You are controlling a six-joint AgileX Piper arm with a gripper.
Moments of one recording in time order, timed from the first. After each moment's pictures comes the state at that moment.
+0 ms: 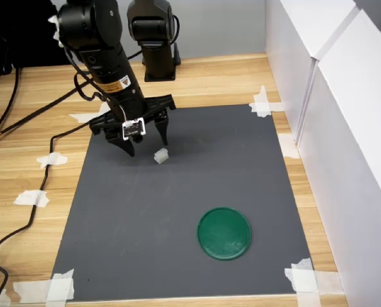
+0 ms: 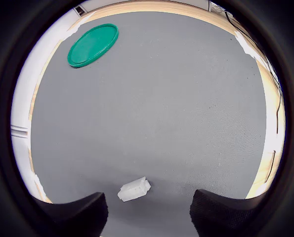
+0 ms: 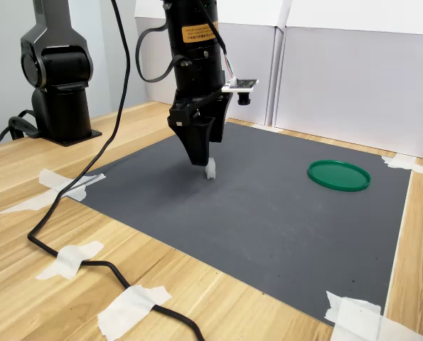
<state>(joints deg) -4.2 92.7 -58.9 10.8 48.2 -26.2</state>
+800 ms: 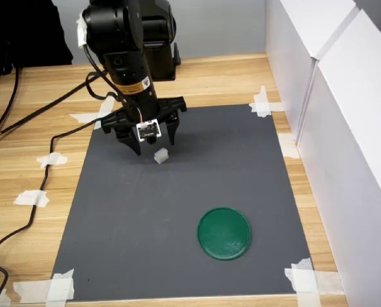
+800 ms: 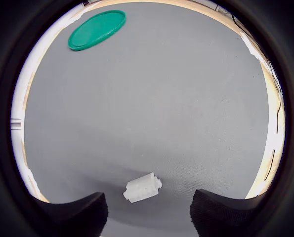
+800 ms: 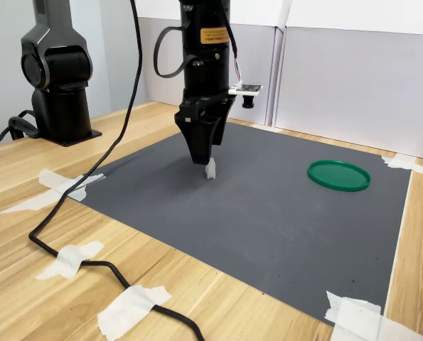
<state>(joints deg) 2.2 94.5 -58.9 3.2 48.4 -17.4</state>
